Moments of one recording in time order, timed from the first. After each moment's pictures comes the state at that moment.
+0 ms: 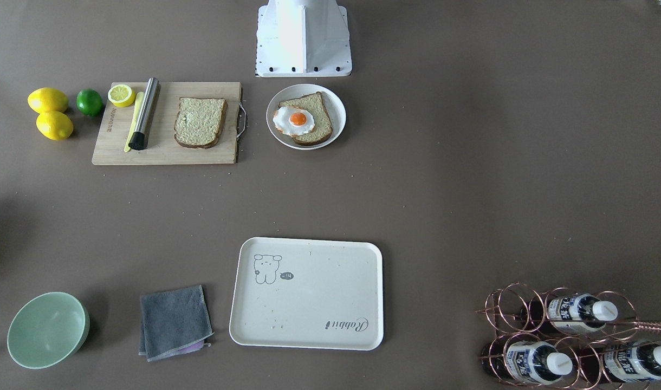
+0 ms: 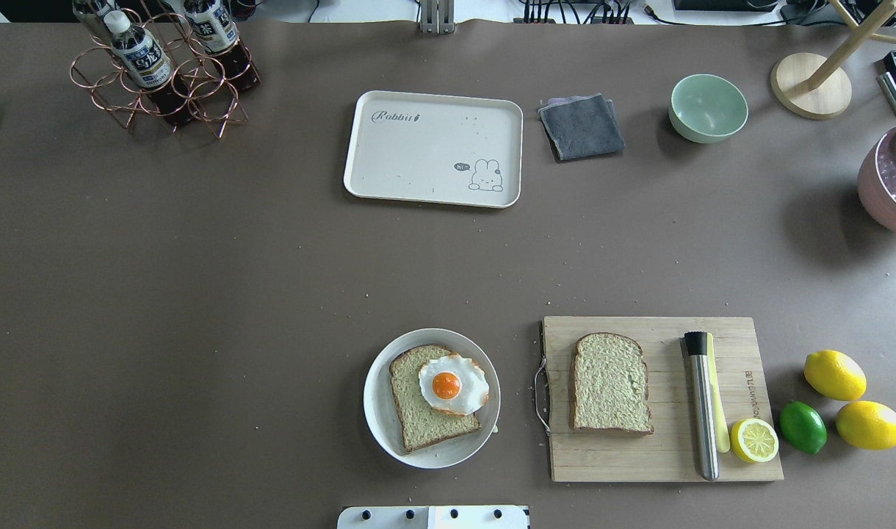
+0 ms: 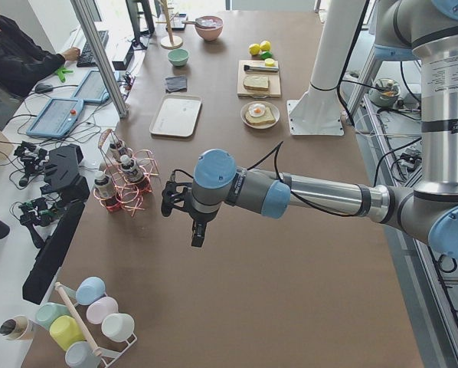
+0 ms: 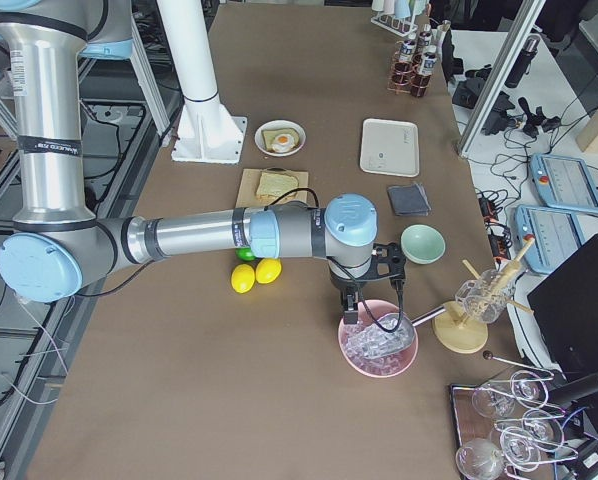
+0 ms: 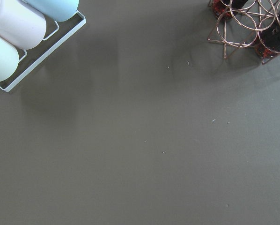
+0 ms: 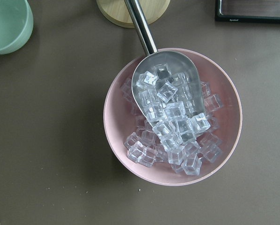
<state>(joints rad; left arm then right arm) -1.62 -1.44 -1.83 -1.75 -2.43 -0.19 1.63 -1.58 1.75 -1.65 2.39 -0.02</state>
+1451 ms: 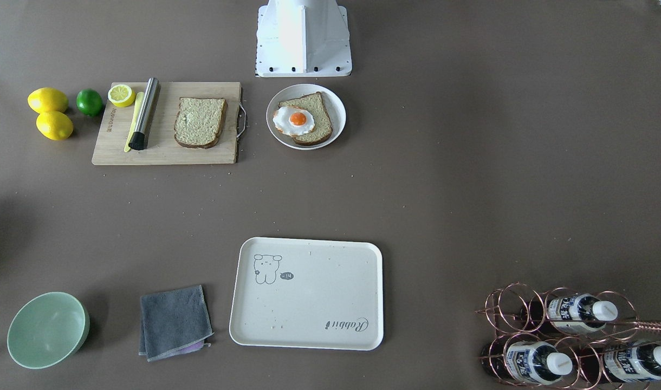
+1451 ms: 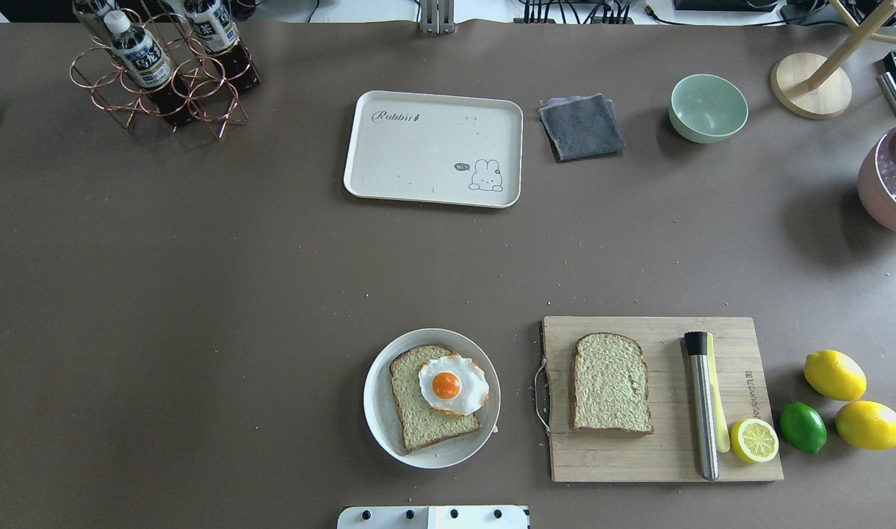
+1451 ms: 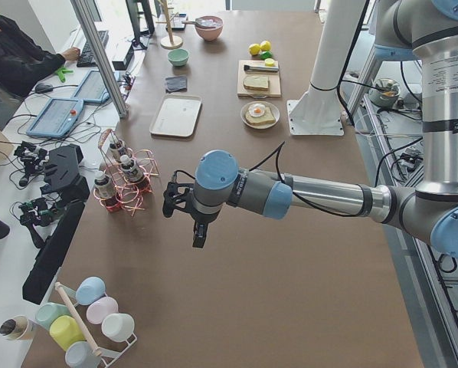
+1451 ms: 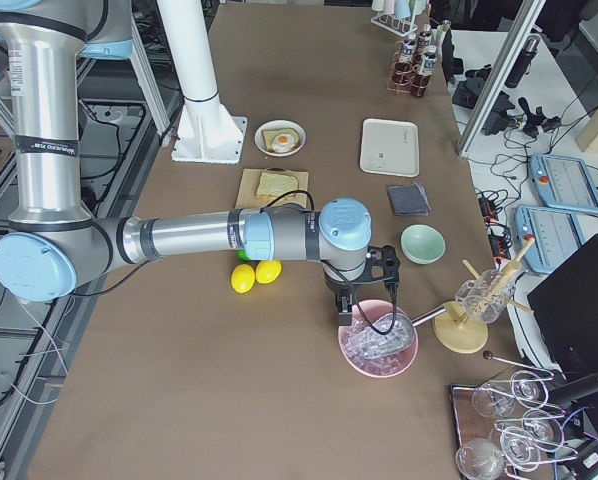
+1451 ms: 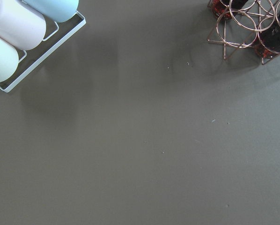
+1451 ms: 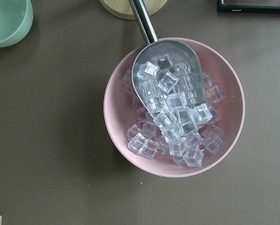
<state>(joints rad) -1.62 -1.44 -1.84 -1.76 -2.43 -0.19 1.63 -1.60 1.76 -1.65 2.40 -0.03</state>
